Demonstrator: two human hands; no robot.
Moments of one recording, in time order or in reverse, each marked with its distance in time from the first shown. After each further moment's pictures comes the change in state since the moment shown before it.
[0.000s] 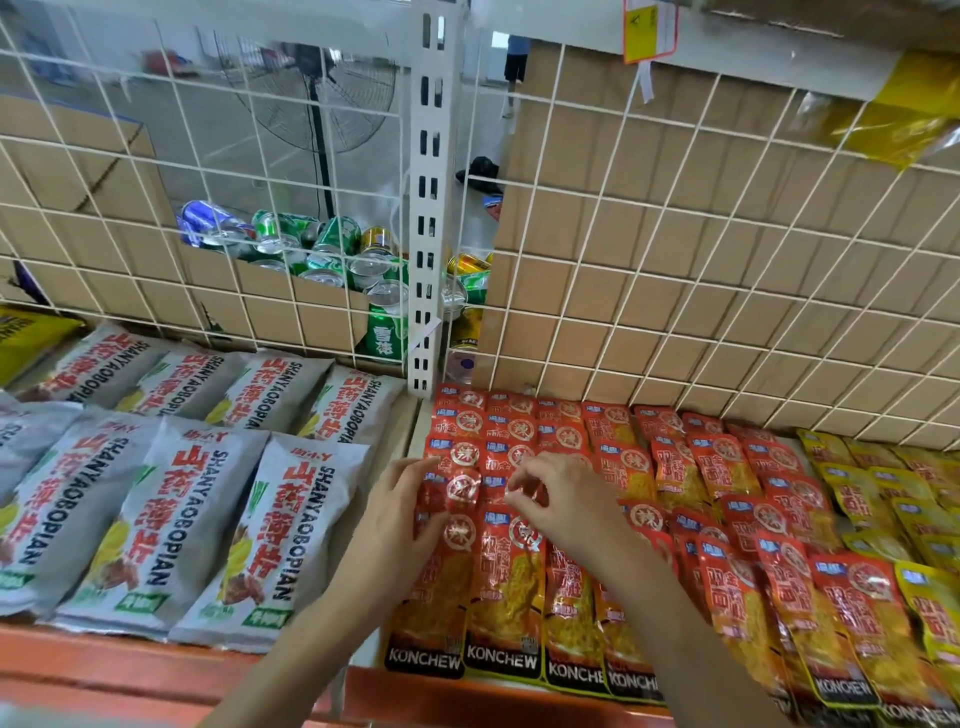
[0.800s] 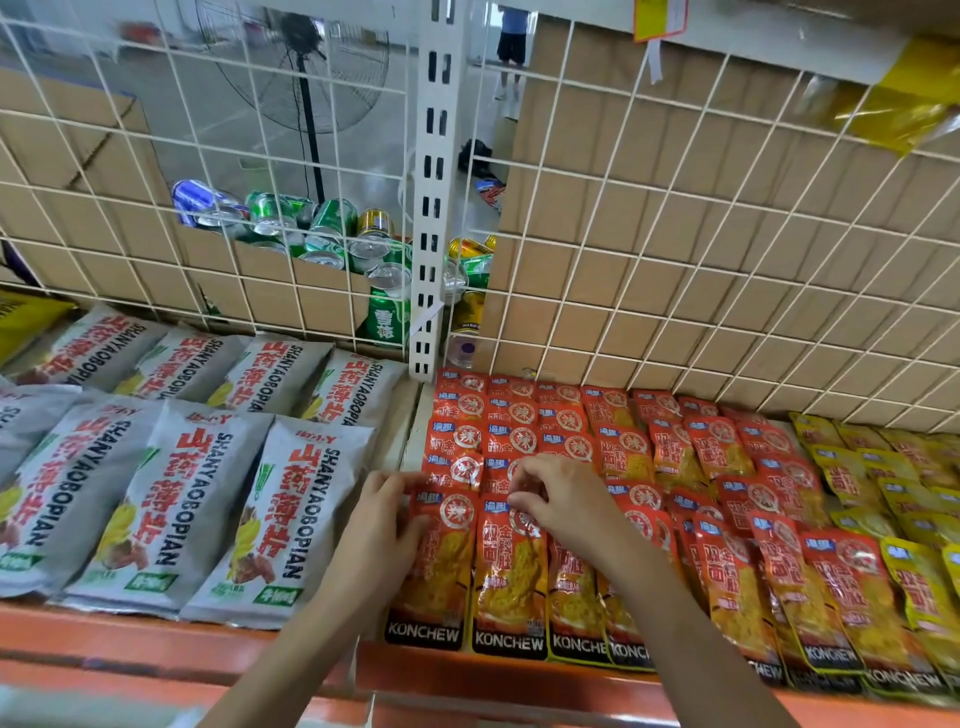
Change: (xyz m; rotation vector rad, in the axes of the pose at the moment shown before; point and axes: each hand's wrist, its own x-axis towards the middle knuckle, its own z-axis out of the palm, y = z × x) left_hand -0.018 -0.011 -0.006 -0.104 -0.022 -0.134; right_hand -0.008 -0.004 0.007 0.074 -0.098 0.029
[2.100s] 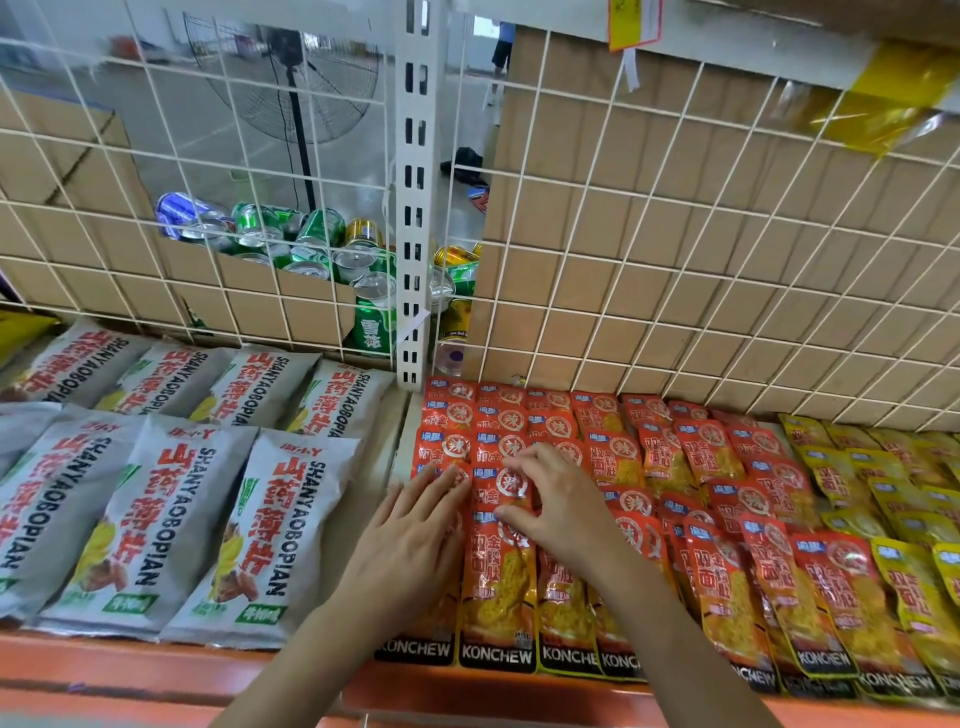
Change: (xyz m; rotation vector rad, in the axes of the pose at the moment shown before) left_hand 0.007 -0.006 0.027 0.713 -0.077 0.396; right_hand -0.004 0.011 0.004 -0.085 0.078 -0.013
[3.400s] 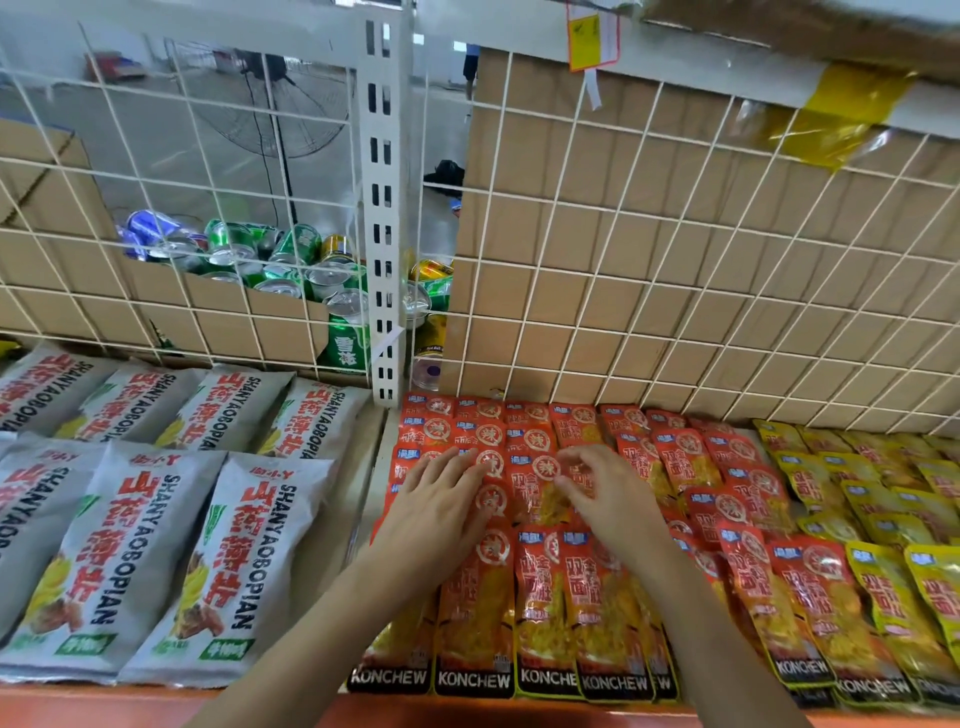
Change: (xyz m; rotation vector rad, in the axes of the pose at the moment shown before) left_hand 0.055 0.030 -0.023 -0.128 -0.151 0.060; right_hand -0.004 0.052 -0.032 -0.026 0.110 0.210
